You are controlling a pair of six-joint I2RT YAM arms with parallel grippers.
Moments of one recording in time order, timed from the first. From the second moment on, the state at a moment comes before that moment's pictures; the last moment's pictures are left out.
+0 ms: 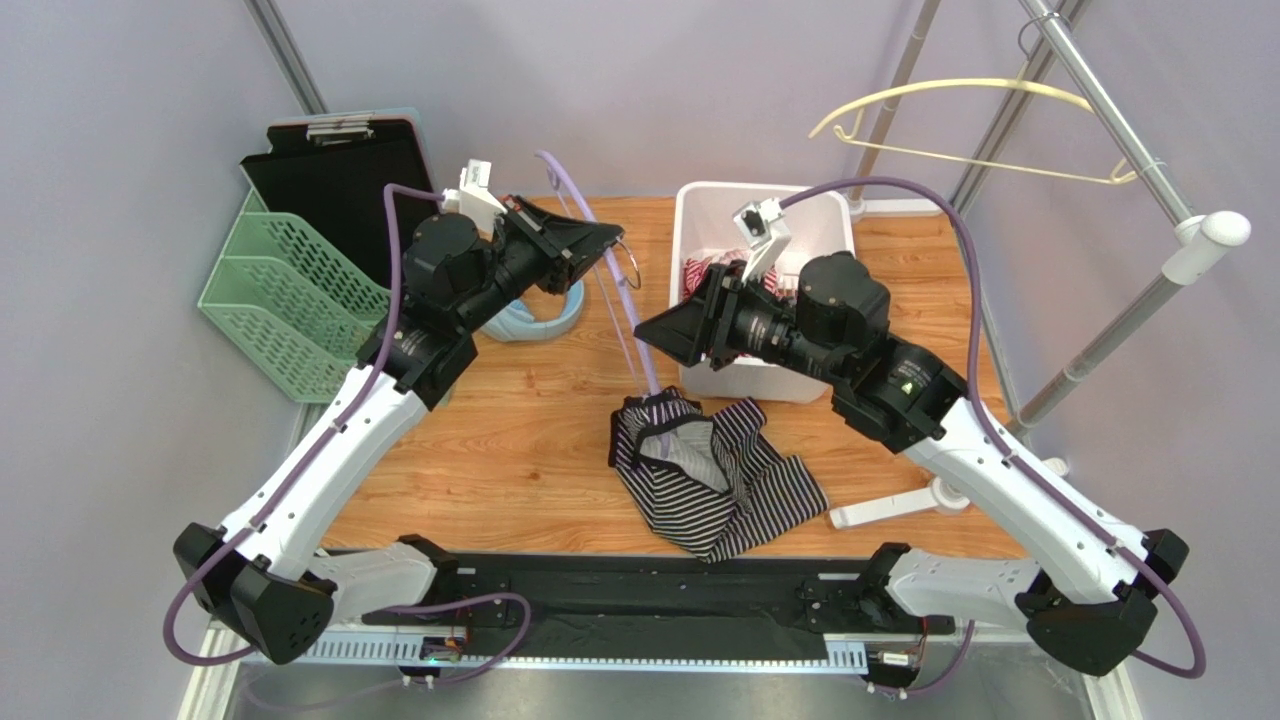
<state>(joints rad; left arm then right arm) -0.52 1.17 1.26 -0.10 0.18 -1.28 0.85 1.12 1.31 -0.34 -0.20 0.67</state>
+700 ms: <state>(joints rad) -0.46 1.20 1.24 -0.12 0.24 -1.24 0.80 1.23 1.40 -0.42 -0.37 0.51</state>
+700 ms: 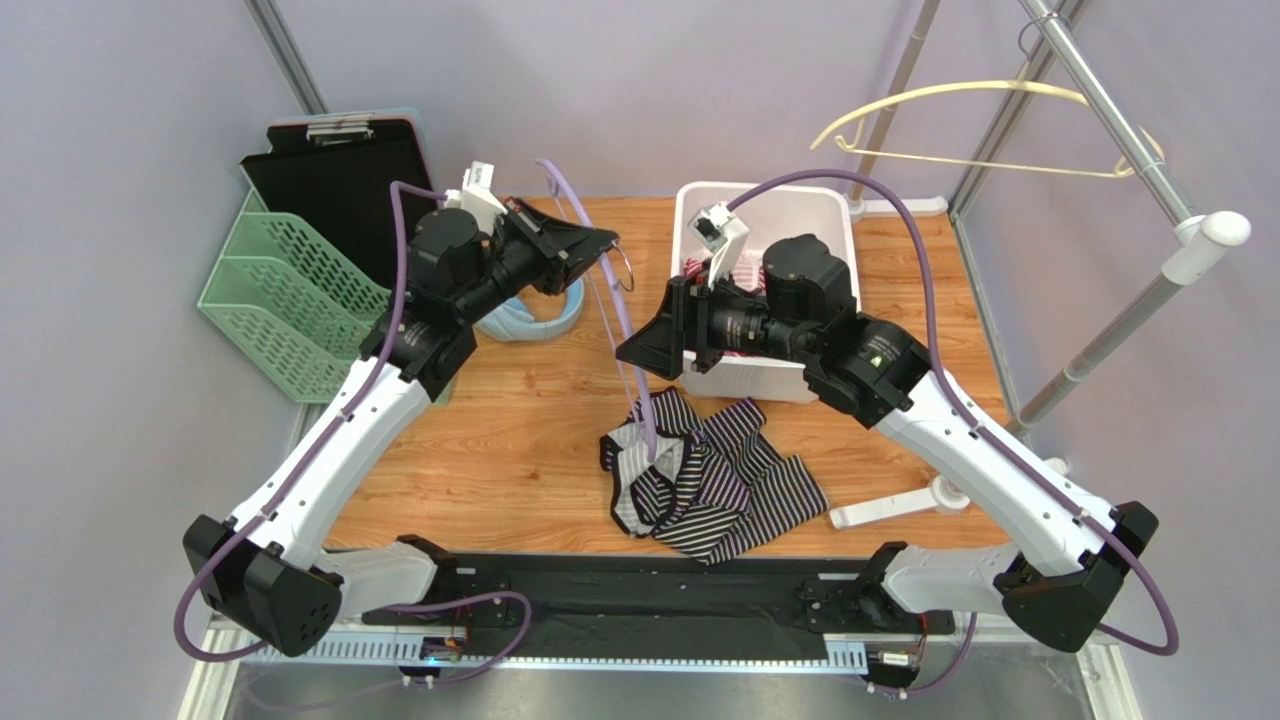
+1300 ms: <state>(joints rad) -0.46 1.20 1.20 0.00 0.47 -1.24 0.80 1.22 1.24 -0.29 -0.52 0.55</state>
